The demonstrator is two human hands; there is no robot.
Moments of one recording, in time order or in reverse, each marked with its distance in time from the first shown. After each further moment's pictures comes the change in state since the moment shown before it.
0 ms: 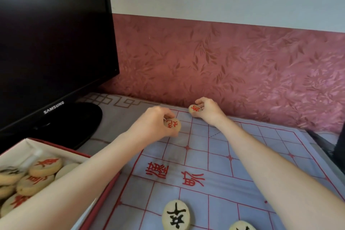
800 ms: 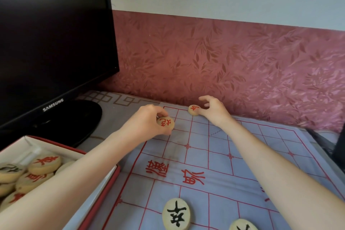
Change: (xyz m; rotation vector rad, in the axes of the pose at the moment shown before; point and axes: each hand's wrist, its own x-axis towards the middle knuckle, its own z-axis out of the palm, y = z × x) left_hand -0.002 -0.014 -0.007 0.033 -0.001 -0.039; right_hand -0.016 0.002 -0.007 -0.026 0.082 -0.034
